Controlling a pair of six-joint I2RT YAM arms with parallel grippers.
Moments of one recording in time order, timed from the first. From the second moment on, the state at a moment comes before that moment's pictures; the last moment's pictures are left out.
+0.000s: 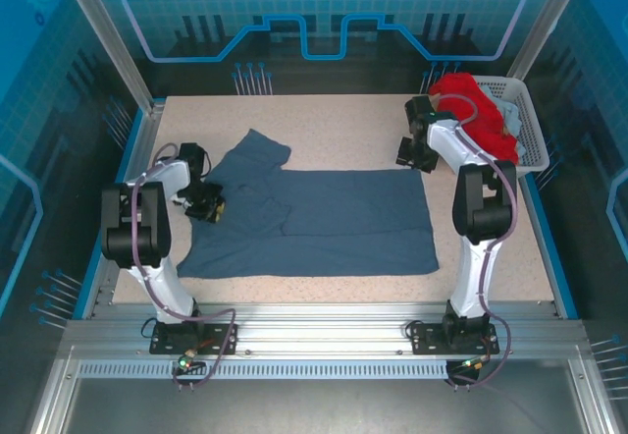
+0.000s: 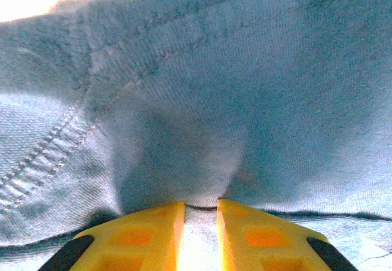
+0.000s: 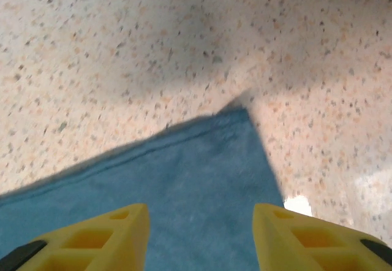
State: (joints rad) left arm 0.13 1.83 1.13 -0.79 0.16 -1.18; right arm 0.12 2.09 1.71 -0.93 0.11 0.50
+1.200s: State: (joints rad) left arm 0.01 2.25 1.90 -0.62 0.10 -0.79; right arm 0.06 2.33 1.92 -0.99 0.02 0.50
